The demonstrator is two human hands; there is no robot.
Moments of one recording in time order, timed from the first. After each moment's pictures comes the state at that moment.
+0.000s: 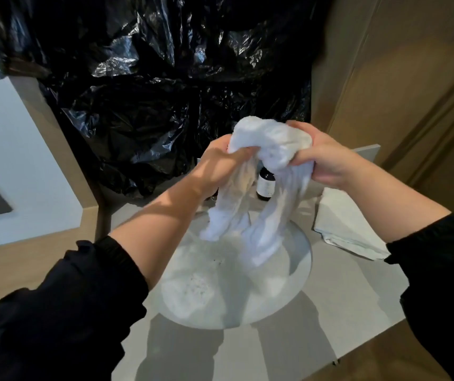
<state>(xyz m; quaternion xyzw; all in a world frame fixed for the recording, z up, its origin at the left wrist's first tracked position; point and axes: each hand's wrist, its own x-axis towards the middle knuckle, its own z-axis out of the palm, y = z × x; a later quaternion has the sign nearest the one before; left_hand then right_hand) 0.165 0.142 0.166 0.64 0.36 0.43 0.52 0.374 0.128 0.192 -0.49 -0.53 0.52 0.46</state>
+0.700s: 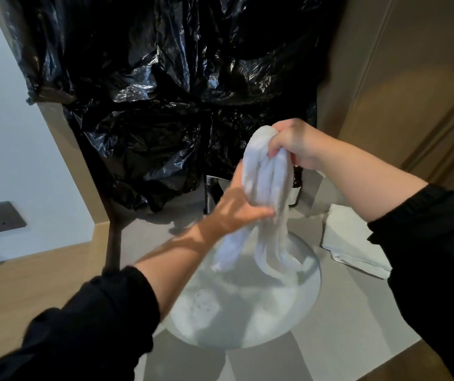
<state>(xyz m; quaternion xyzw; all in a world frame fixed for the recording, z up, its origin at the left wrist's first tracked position) 0.164 0.135 0.128 0.74 0.32 0.41 0.43 0.306 0.143 0.252 -0.59 -0.61 0.40 0.36</state>
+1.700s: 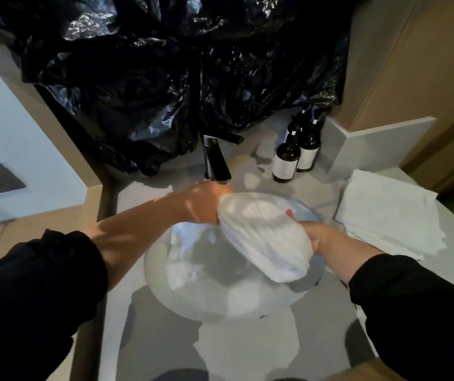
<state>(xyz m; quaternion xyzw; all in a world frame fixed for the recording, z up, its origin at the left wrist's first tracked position) 0.137 0.159 0.080 0.83 0.51 -0.05 0.20 0.369 0.116 0.039 -0.49 -0.30 0.80 0.16</state>
